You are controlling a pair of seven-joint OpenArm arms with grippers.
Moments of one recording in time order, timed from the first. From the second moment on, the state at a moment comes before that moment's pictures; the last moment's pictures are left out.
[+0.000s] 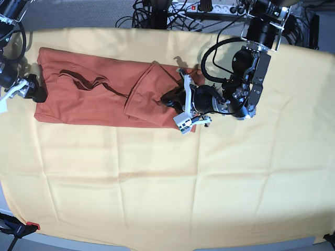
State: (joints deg) left arm -8.4 -14.3 18.5 88.4 -38.8 -43.4 59.5; right arm -8.0 26.0 38.6 79.2 60.2 35.1 -69.2
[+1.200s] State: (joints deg) left arm -11.3 -14.5 17.3 87.9 -48.8 -41.9 64.2; right arm -9.9 26.6 29.0 79.2 66.3 42.0 -73.8
